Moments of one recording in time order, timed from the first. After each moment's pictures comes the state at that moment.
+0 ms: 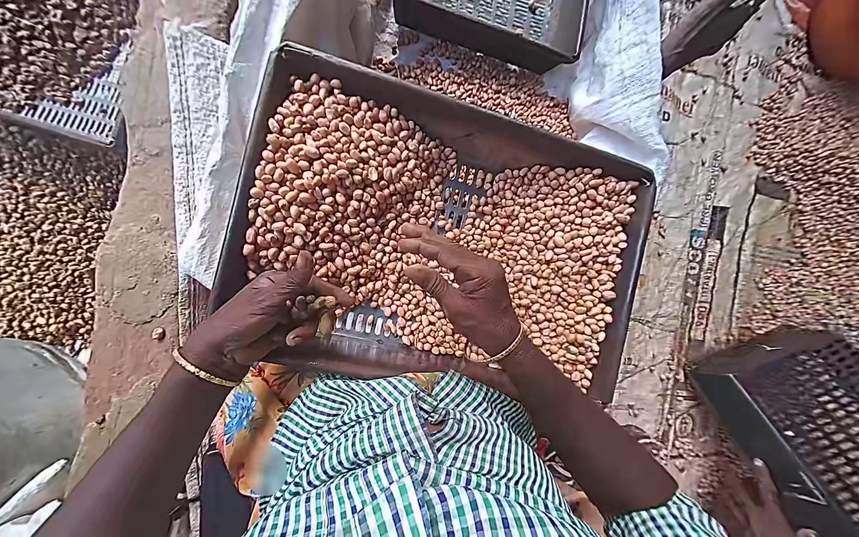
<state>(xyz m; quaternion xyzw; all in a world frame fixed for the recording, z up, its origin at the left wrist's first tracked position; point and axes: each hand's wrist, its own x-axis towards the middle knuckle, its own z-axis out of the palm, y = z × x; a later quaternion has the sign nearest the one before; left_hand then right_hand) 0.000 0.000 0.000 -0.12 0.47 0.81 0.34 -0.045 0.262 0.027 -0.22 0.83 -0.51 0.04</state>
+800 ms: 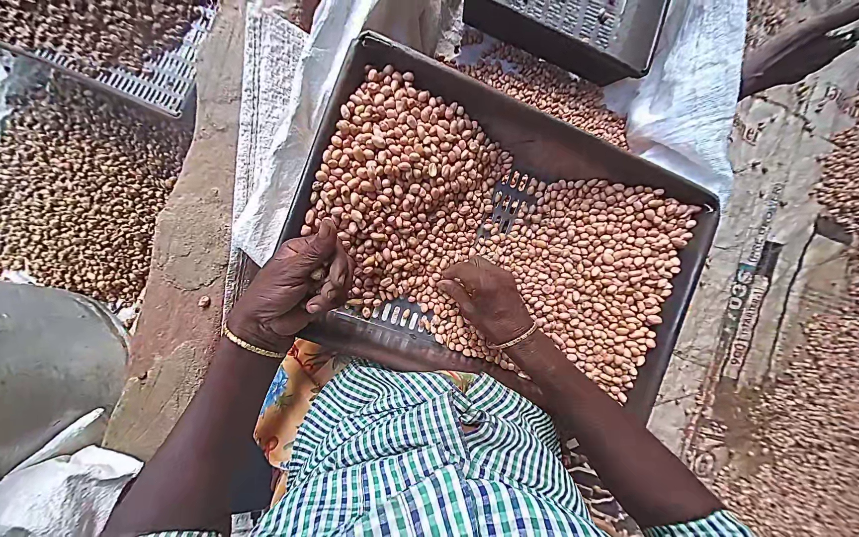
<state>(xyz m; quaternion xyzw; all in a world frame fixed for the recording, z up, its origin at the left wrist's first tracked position) 0.005 -0.006 -0.007 -0.08 0.37 0.91 0.17 -0.043 0.260 -0.016 -0.26 0.91 -0.30 0.09</state>
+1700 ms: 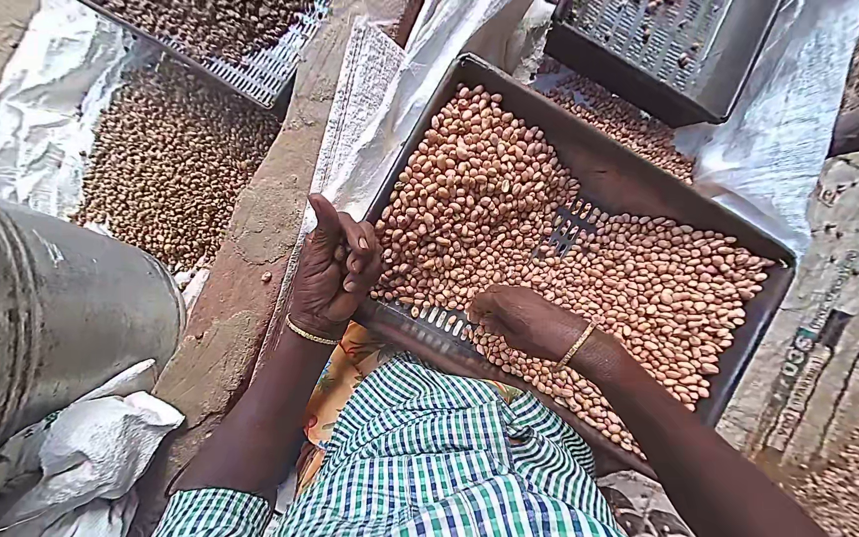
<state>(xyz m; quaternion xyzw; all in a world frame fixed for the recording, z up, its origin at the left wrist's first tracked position) 0.017 -0.006 -0.011 -0.01 0.23 0.97 -0.07 -0.074 0.215 0.043 -0.34 0.79 -0.08 0.50</state>
